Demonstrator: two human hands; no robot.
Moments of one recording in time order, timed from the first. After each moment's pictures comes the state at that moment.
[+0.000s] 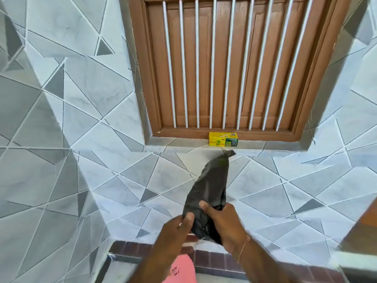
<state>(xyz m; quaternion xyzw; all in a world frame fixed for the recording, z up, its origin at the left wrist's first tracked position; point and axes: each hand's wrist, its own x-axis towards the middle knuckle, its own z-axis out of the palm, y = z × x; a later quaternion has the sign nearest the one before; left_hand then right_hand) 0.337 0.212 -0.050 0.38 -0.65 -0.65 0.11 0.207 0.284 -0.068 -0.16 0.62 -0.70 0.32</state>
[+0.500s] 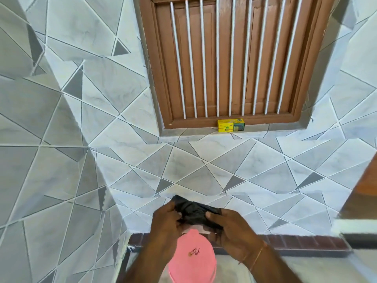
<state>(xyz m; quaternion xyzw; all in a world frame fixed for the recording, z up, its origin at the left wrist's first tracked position) 0.448 0.183 -0.037 0.38 -0.52 -0.74 0.21 0.338 0.293 -0.082 -0.08 0.52 -0.70 0.48</state>
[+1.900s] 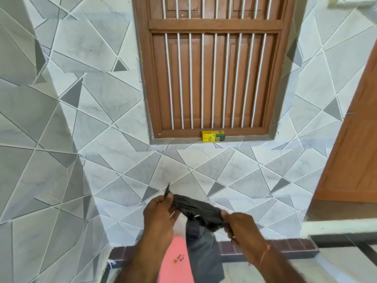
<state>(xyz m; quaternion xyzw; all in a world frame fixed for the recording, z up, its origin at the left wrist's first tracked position) 0.480 0.208 -0.022 0.32 -0.37 -0.82 0.31 0.370 0.373 -0.070 -0.09 0.74 -0.63 0.21</state>
